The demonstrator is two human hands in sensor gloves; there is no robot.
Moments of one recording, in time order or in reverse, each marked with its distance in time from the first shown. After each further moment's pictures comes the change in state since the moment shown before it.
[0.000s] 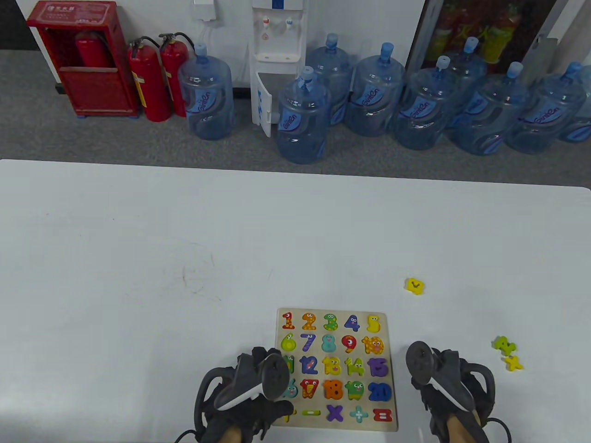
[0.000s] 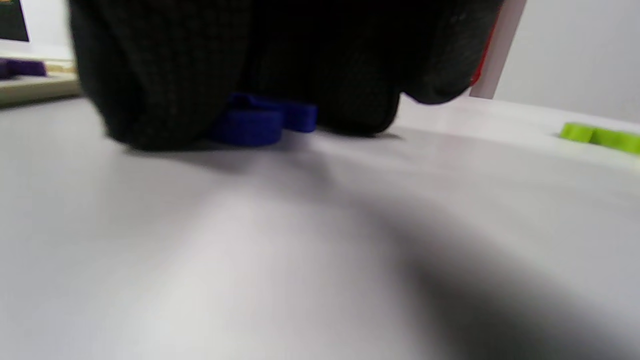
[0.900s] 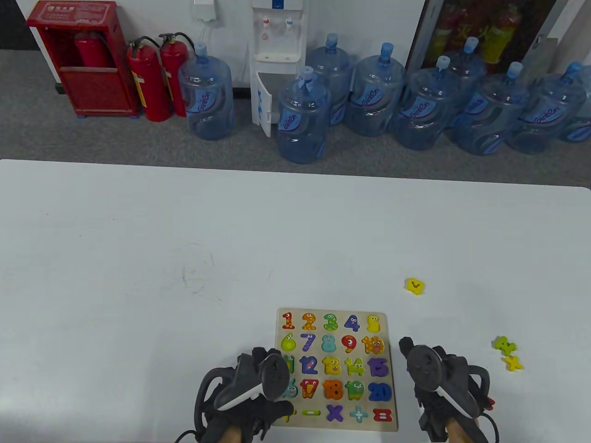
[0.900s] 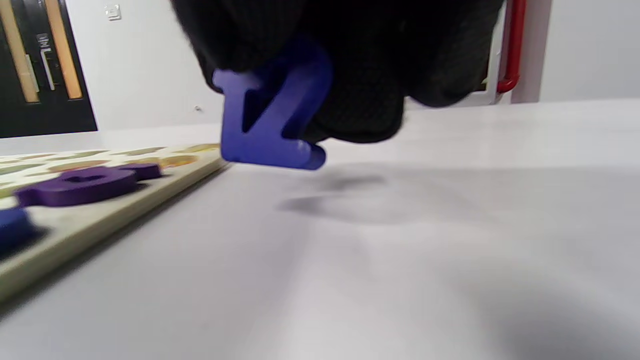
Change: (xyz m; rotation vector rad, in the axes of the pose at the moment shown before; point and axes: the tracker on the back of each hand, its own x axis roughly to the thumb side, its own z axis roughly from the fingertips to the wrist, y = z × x) left_hand -0.001 -0.001 -0.001 -0.002 -0.001 0.001; right_hand 0.007 -0.014 0.007 -0.084 -0.097 -0.207
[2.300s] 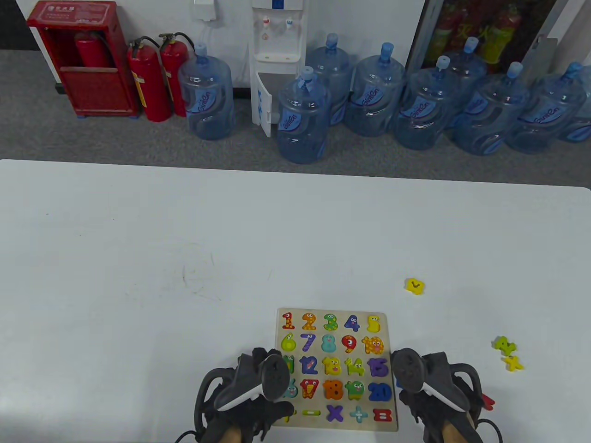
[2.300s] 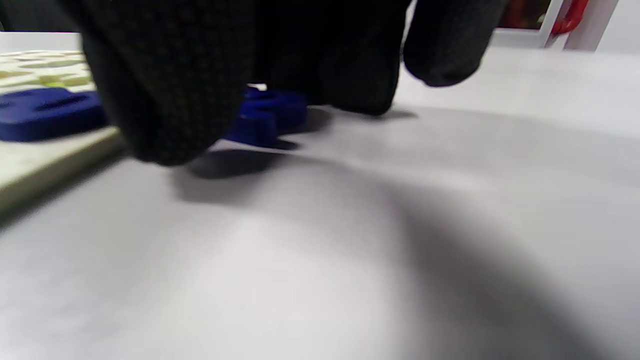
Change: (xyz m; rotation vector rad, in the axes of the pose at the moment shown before) left_hand 0.001 -0.001 0.000 -0.001 -0.004 0.002; right_hand 0.012 0.011 0.002 0.196 -0.053 0.133
